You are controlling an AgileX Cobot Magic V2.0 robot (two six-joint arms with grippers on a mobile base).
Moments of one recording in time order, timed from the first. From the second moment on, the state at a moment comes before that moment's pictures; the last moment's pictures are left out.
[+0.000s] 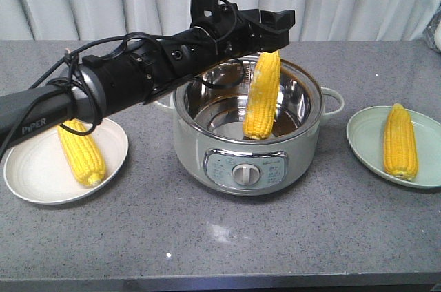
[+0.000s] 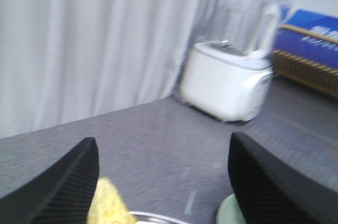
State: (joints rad) left arm -0.59 2.02 -1.70 0.72 -0.27 -0.97; right arm 0.07 1.49 -2.02 0.53 0.90 -0.62
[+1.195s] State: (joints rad) left arm -0.63 1.87 -1.81 -0.38 0.46 -0.16; right arm 0.07 1.49 -2.02 0.53 0.90 -0.62
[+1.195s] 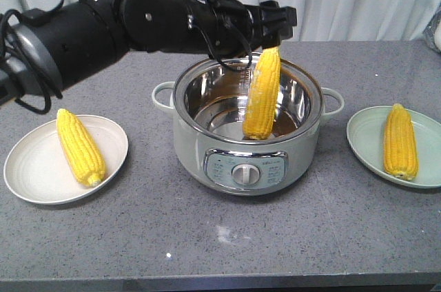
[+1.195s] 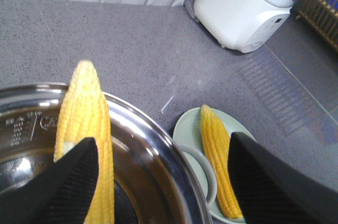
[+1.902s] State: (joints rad) left arm -0.57 2.09 -2.01 -0.46 0.62 -0.08; right arm 0.07 1.49 -2.02 0.52 0.90 -0.62
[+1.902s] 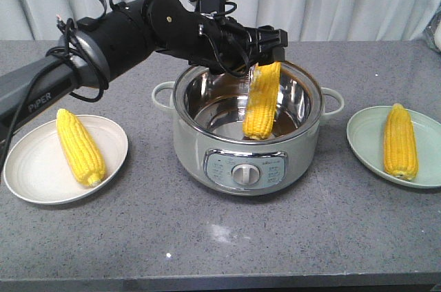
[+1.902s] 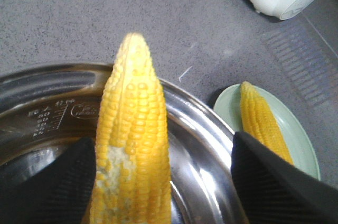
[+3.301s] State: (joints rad) left arm -0.57 2.20 -2.01 -0.46 0.63 -0.05; right arm 0.07 1.49 -2.02 0.52 0.90 -0.62
